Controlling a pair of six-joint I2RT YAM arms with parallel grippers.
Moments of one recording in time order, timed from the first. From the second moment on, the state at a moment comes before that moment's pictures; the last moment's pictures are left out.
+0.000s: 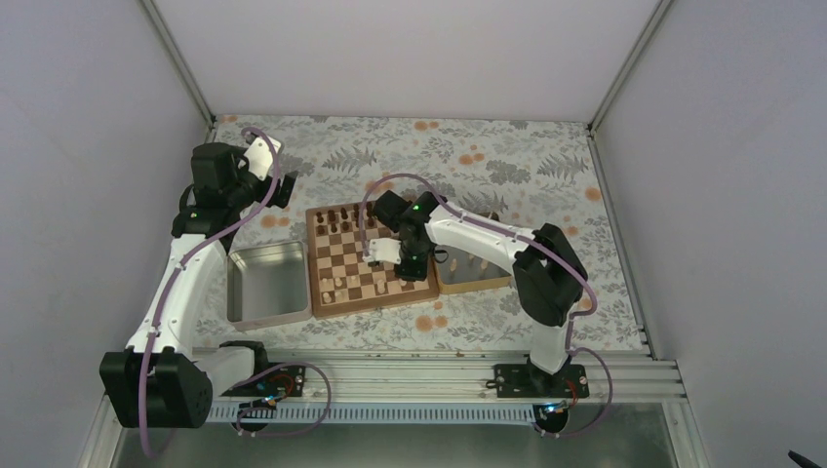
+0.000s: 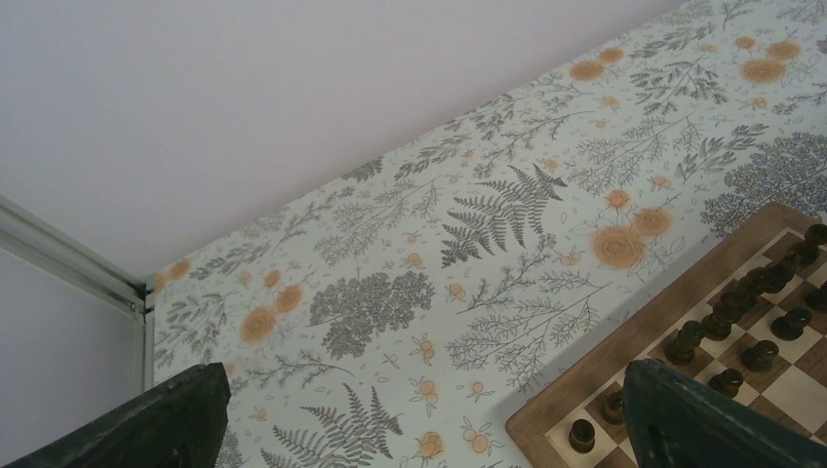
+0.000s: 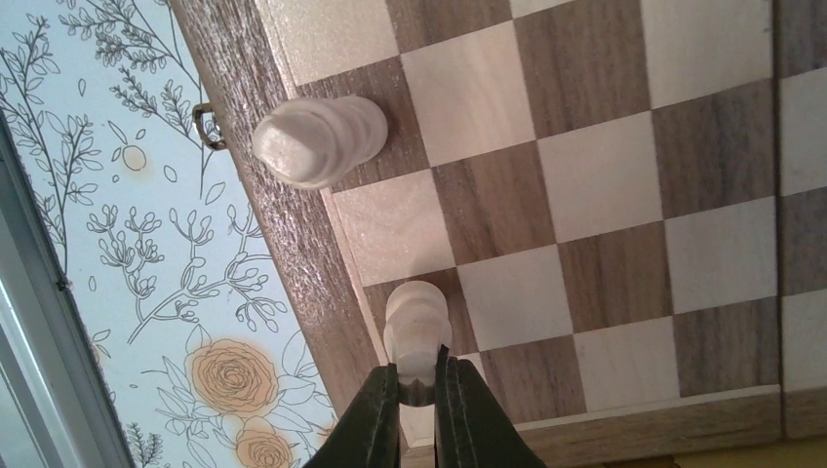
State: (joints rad) left arm 0.00 1.12 1.00 -0.34 0.23 0.38; right arm 0.89 1.88 1.47 -1.06 -0.13 -0.60
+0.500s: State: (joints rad) left arm 0.00 1.12 1.00 -0.34 0.23 0.38; right arm 0.90 1.88 1.45 -1.05 -0.12 -0.60
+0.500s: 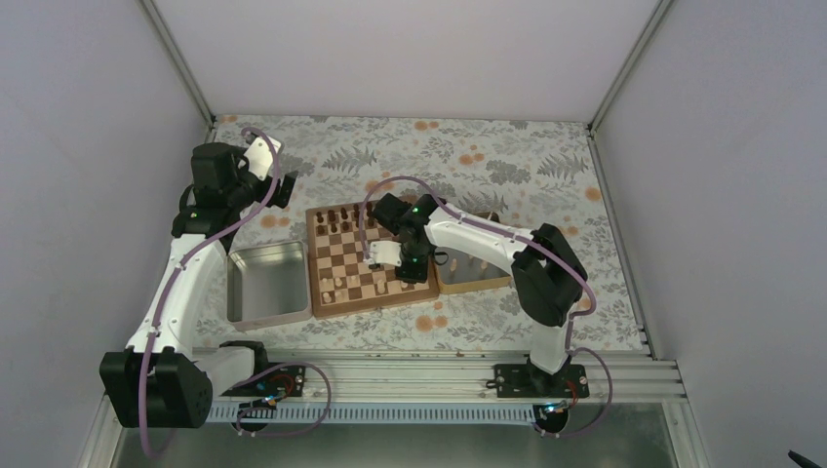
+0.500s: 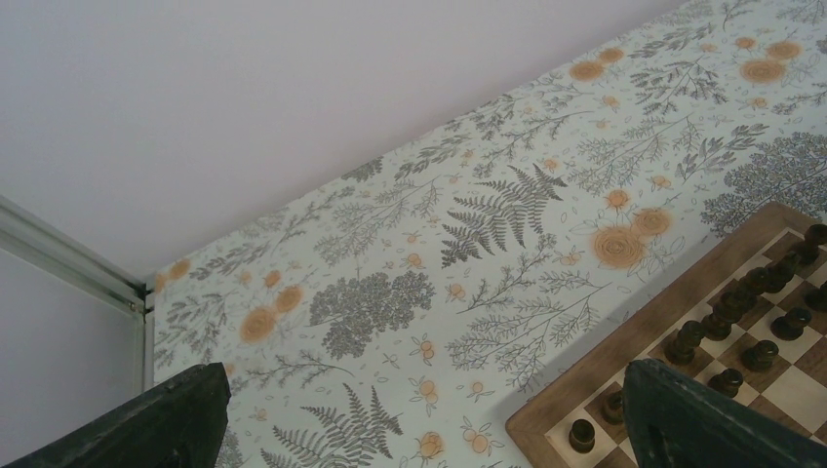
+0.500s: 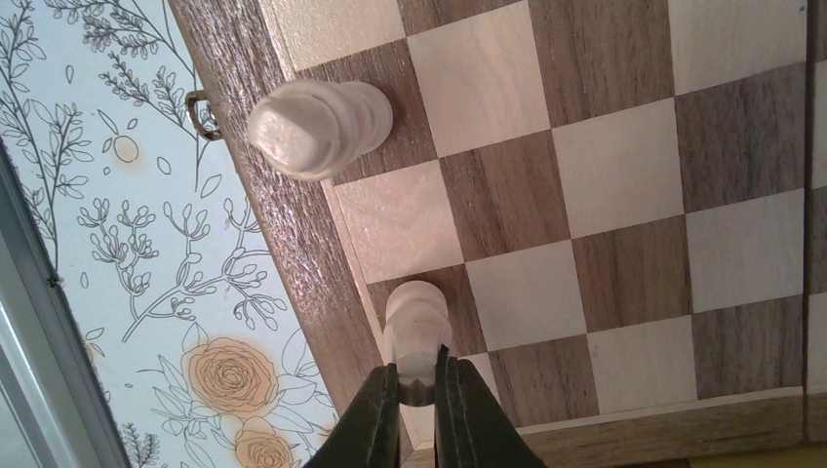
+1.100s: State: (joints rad) left arm 0.00 1.12 1.00 -0.34 0.23 0.38; right arm 0.90 1.89 1.44 -1.05 -0.11 -0.60
